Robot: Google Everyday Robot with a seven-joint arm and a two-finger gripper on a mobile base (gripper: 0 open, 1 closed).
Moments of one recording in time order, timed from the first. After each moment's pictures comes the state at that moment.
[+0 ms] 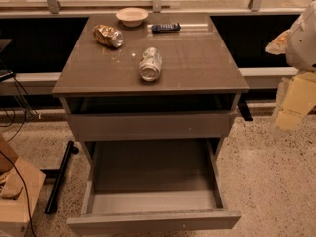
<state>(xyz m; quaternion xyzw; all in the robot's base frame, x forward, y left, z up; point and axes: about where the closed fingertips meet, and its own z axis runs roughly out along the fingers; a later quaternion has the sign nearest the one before) 0.438 -0.217 0.976 -0.60 0.78 -0.03 0.16</state>
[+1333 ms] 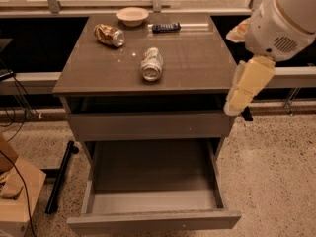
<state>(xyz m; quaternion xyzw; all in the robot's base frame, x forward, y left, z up) 0.488 -0.155 0.977 -0.62 0.75 0.03 0.24</state>
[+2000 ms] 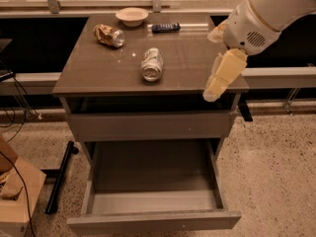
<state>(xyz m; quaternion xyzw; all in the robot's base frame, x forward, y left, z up) 0.540 -0.127 0.958 -0.62 0.74 0.09 0.26</state>
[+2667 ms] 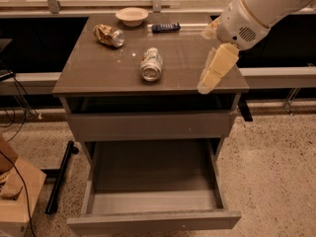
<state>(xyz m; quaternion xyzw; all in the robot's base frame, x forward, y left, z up) 0.565 -0.114 0.955 -0.62 0.73 0.12 0.27</state>
